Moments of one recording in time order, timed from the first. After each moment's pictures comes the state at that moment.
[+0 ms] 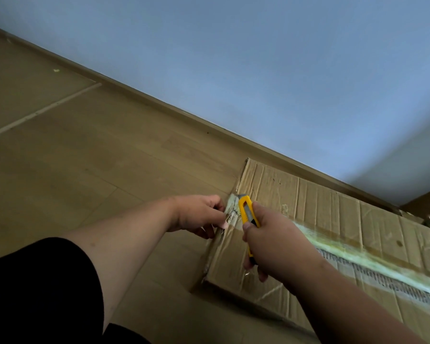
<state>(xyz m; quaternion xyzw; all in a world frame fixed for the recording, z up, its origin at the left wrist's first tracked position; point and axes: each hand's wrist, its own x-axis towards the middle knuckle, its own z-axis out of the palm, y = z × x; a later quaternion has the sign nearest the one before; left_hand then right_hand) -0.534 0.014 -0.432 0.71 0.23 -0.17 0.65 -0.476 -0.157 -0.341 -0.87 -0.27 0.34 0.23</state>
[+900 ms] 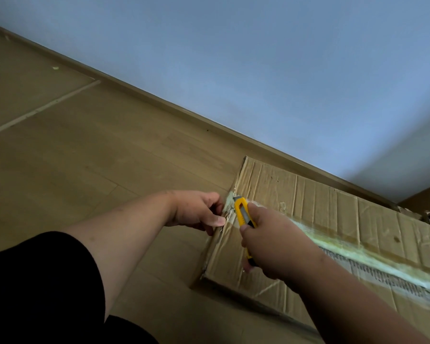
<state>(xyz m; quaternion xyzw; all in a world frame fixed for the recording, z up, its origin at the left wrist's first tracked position) -0.540 0.020 -0.430 0.70 0.18 -0.20 0.67 -0.479 -0.160 -0.333 -0.86 -0.30 0.36 0.18</state>
